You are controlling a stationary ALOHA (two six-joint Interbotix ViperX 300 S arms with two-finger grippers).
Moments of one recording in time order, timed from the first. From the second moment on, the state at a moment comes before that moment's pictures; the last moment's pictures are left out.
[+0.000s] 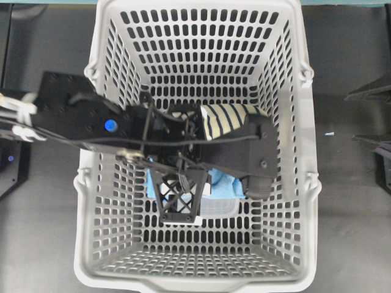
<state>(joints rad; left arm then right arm) -0.15 0.14 -0.26 0.04 1.20 -0.10 0.00 -1.11 1.18 0.02 -0.08 0.11</state>
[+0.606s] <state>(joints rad) -0.15 0.20 -0.56 0.04 1.50 -0.10 0.00 -1.12 1.18 0.02 -0.08 0.11</state>
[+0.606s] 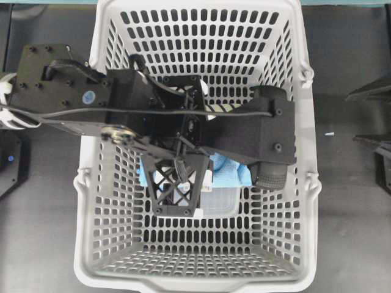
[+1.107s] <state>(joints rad) -0.15 0.20 -0.56 0.04 1.51 -0.09 0.00 -1.12 1.18 0.02 -0.08 0.11</state>
